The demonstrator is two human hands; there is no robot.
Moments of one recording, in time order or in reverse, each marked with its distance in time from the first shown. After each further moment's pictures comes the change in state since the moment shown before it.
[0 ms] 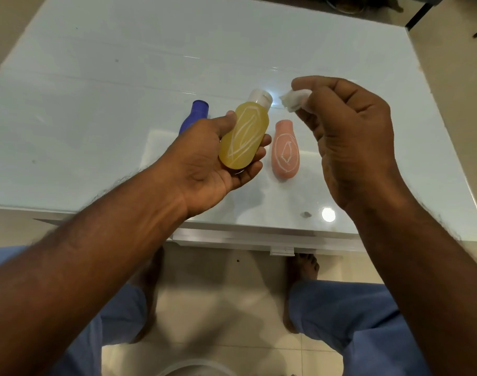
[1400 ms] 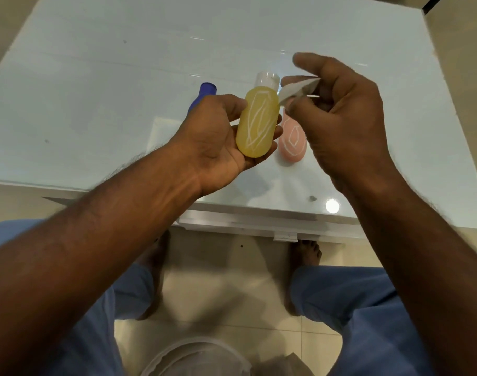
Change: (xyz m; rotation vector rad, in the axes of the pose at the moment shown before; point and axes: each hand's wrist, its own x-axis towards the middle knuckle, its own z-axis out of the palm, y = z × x) left_hand -0.001 -0.003 0.001 -0.052 -0.019 0.029; right_hand -0.009 0.005 0.005 -0.359 -0.106 -0.163
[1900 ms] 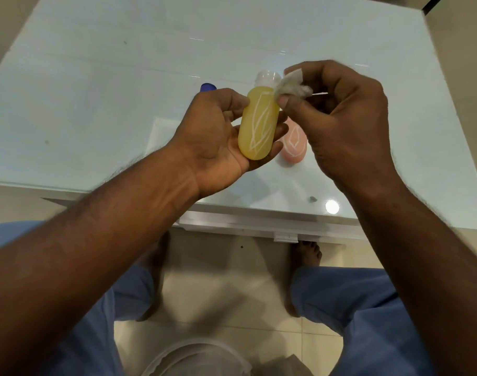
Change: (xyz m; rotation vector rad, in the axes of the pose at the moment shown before) left_hand 0.006 -0.001 -0.007 -0.087 -0.143 -0.003; right_hand 0.002 0.004 -0.001 -0.044 0.019 -0.119
